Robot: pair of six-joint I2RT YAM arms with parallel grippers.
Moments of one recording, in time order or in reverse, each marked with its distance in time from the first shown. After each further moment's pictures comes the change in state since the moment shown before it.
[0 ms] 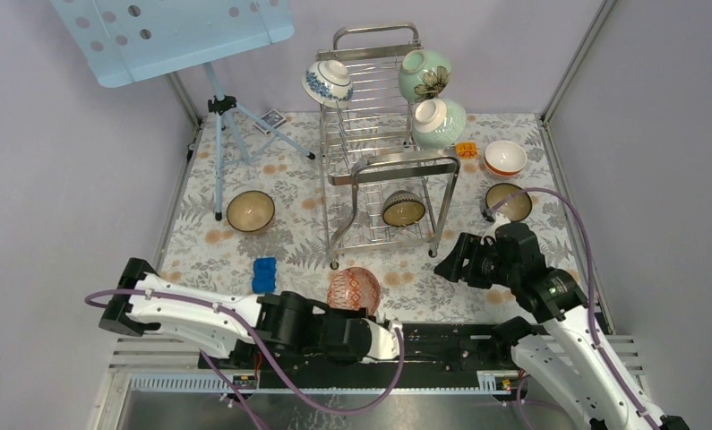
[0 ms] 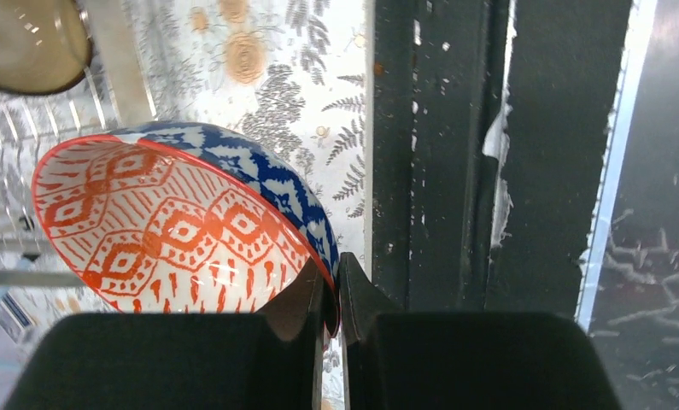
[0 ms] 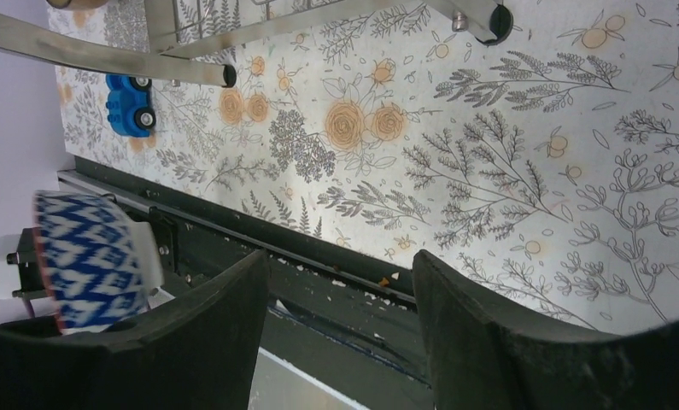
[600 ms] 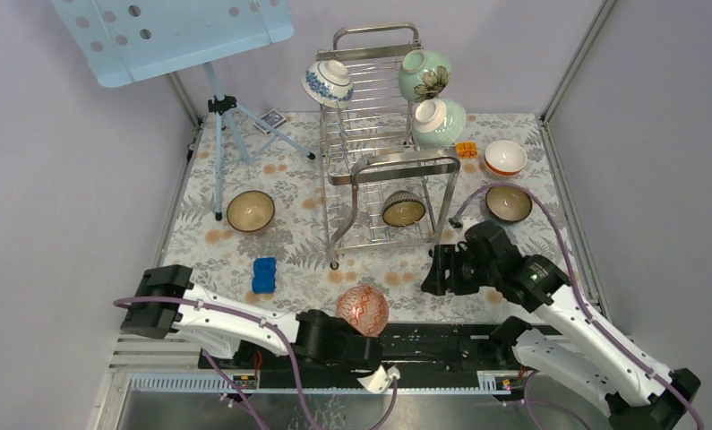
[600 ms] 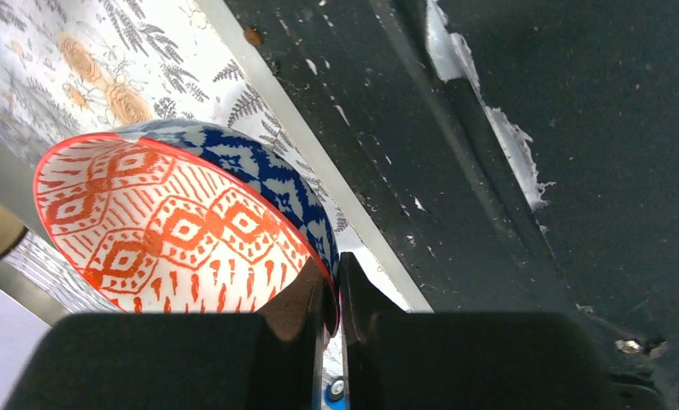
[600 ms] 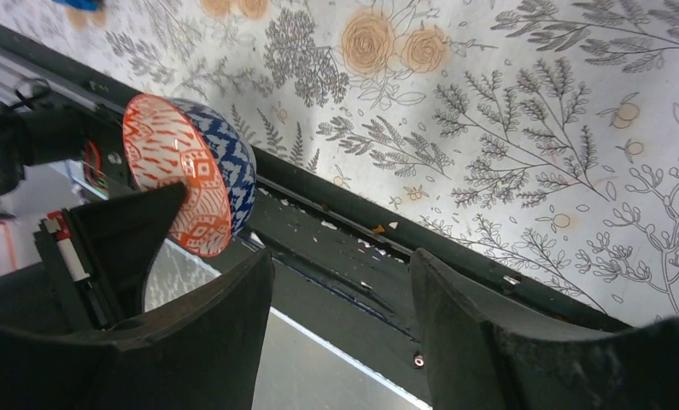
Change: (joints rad) left arm 0.000 0.163 -0.217 0.171 0.115 0.473; right arm 0.209 0.134 0.069 -0.063 0.026 -0.053
